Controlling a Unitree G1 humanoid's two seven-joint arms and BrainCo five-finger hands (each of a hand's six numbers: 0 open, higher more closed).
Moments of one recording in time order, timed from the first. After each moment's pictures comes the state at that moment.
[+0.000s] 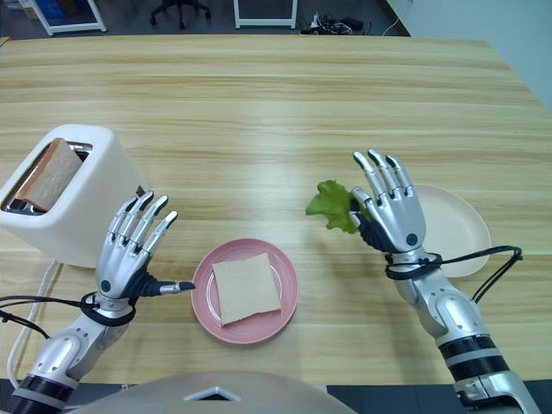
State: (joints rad) left arm 0.26 0.59 -0.21 -0.08 1.16 -0.32 0.96; right arm 0.00 -0.77 0.22 0.10 -1.01 -0.29 -0.82
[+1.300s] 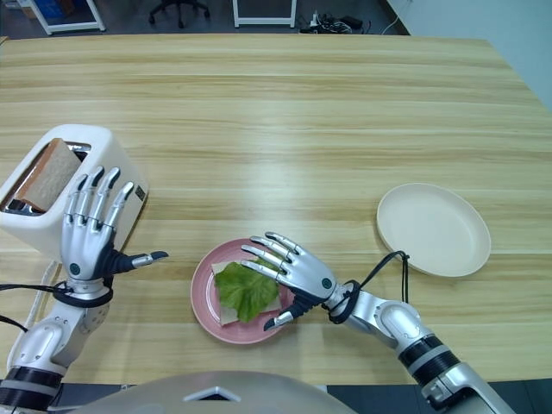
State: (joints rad) left arm 0.25 0.61 -0.04 -0.09 1.06 -0.22 0.90; right arm -0.04 -0.69 0.57 0.11 -1.14 -0.64 -0.67
